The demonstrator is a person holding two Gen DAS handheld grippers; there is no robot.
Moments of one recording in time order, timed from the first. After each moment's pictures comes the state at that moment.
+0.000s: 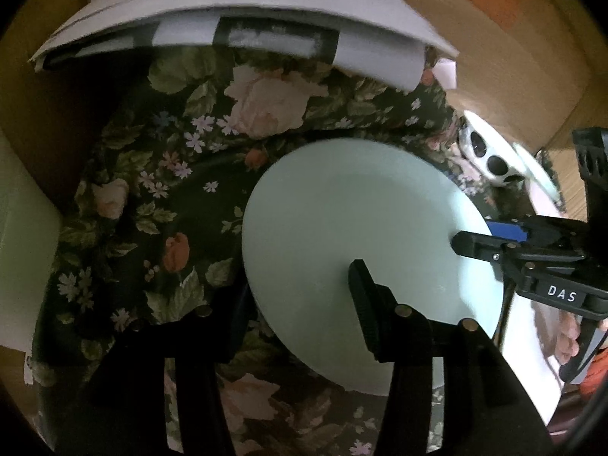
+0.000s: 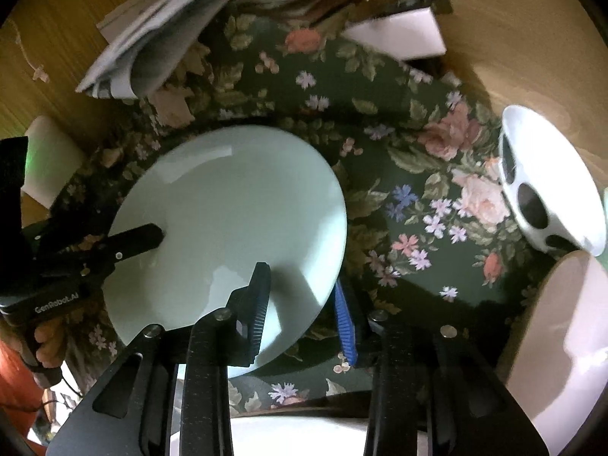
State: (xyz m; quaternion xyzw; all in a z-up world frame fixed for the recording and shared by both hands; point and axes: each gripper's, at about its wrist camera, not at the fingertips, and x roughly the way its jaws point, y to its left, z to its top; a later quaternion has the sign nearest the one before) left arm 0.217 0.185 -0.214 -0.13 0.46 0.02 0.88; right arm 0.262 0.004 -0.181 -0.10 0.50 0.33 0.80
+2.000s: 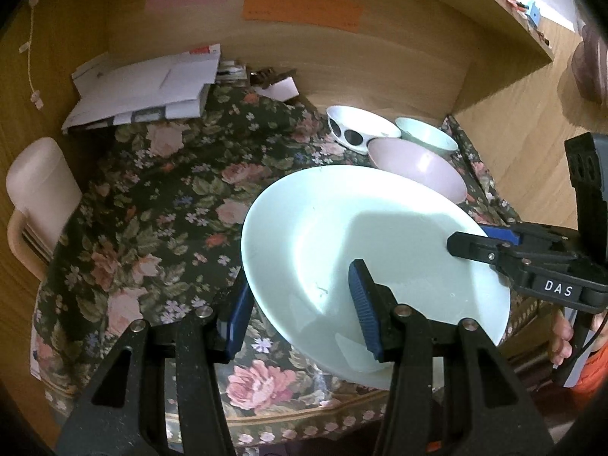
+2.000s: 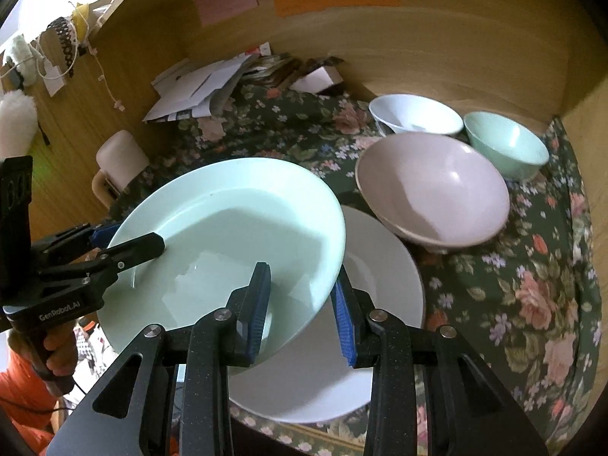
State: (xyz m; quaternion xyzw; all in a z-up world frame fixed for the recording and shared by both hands) left arm 0.090 0.048 -0.141 -0.06 0.40 -0.04 0.92; right arm 0.128 -0.151 -0.130 -0.01 0.42 0.31 0.85
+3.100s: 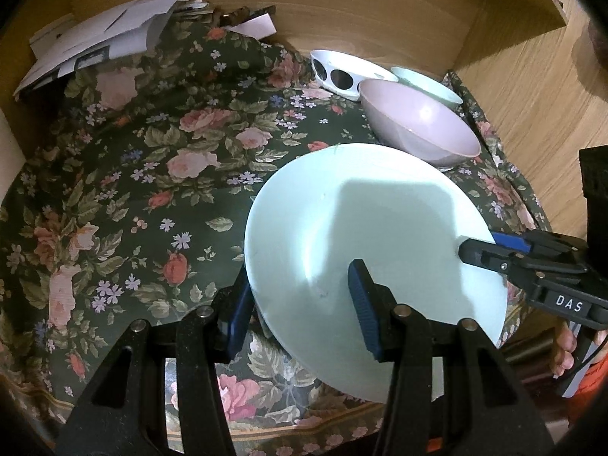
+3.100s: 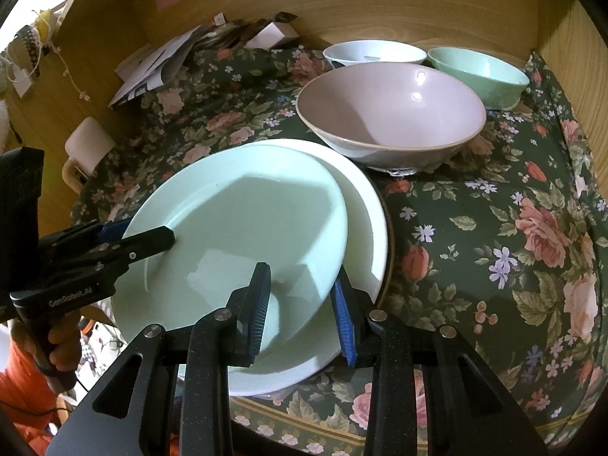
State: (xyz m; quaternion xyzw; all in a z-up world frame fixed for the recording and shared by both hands) left arm 0.123 0.026 -0.199 -0.06 0.46 -0.06 0.88; right arm 0.134 -0.181 -0.181 0.02 0.47 0.29 0.84
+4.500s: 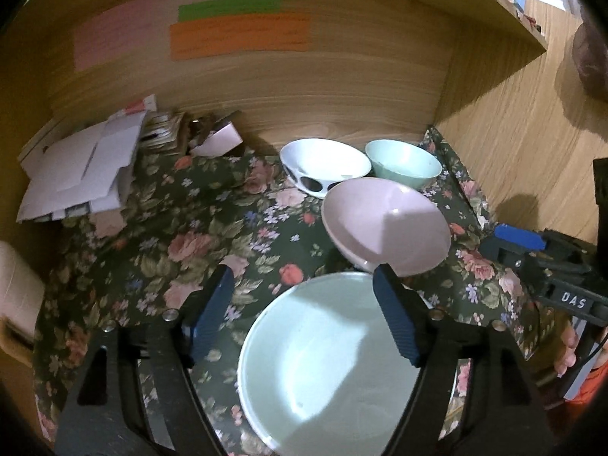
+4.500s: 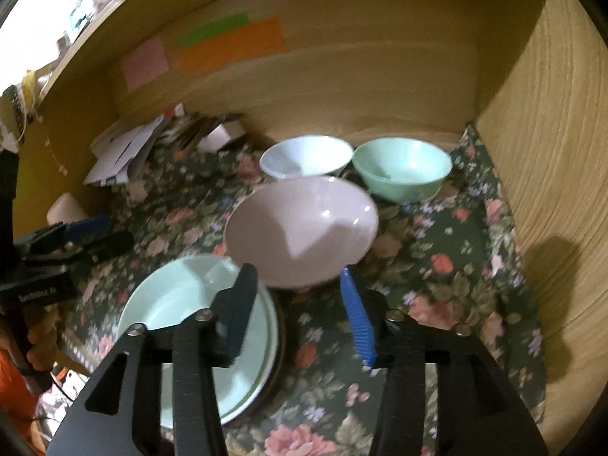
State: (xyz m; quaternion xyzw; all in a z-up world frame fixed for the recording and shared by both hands) left arm 0.177 -0.016 -0.119 0.00 0.38 -0.07 0.92; right arm 0.162 -0.238 -0.110 0.03 0.36 0.21 0.91
